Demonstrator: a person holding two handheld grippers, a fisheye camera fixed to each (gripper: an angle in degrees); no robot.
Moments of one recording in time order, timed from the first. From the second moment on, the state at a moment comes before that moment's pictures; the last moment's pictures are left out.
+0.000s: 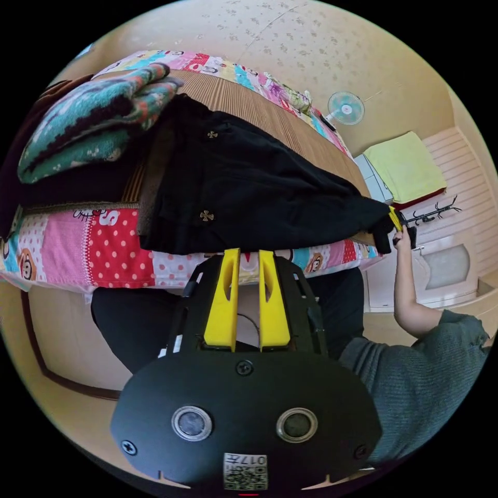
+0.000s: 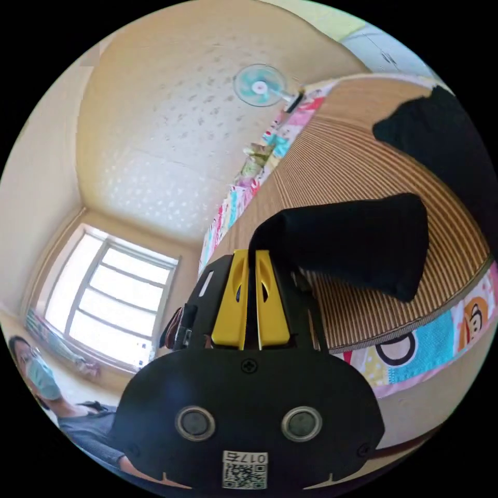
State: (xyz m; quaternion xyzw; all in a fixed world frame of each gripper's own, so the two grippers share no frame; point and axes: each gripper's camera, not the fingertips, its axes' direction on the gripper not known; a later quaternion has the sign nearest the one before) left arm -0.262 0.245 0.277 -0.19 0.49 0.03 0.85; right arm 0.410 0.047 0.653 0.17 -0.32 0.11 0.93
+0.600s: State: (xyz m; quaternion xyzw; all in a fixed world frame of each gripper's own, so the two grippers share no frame) left arm -0.187 0.183 0.314 -0.28 0.47 0.09 0.83; right arm 0.396 0.107 0.634 0.16 -0.16 0.17 0.96
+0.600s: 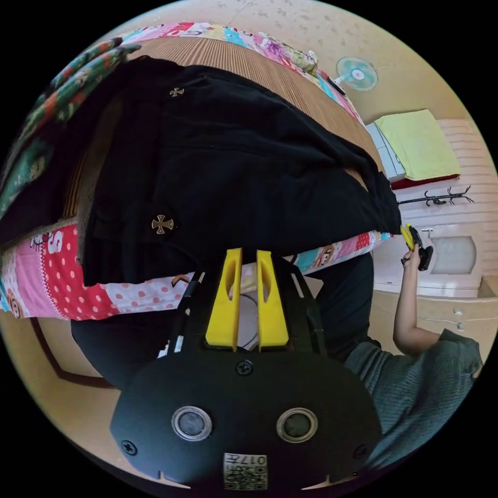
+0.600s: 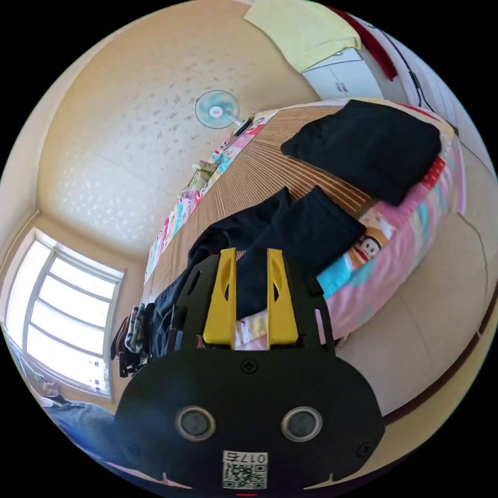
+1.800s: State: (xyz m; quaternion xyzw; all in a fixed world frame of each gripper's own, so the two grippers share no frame) left arm -0.372 0.290 0.339 -0.07 0.45 -0.27 0.85; right arm 0.453 0.218 0.666 0.19 -0.28 0.24 0.91
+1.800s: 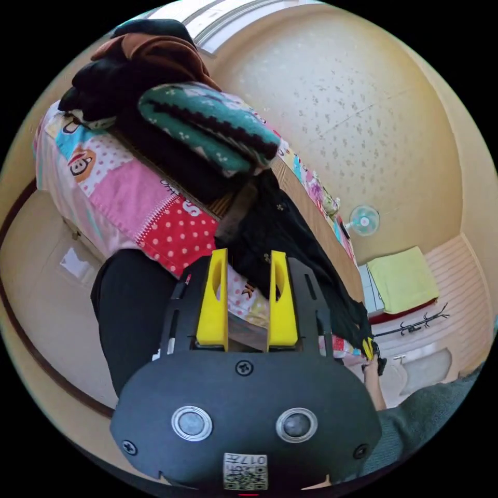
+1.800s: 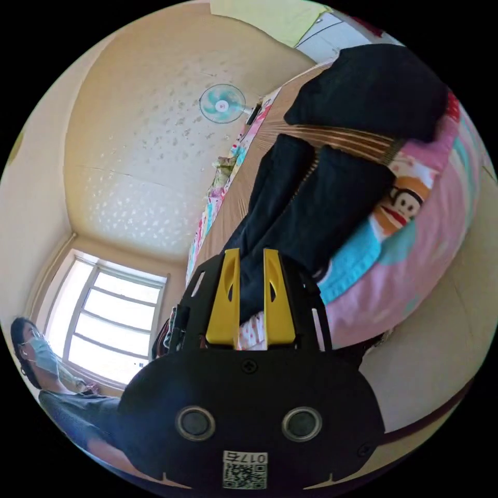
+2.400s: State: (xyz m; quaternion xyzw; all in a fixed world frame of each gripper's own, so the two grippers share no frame) left arm -0.368 0.332 0.363 -0.03 0.72 -0.23 0.65; right arm 0.428 0.243 0.687 0.18 -0.25 0.31 0.90
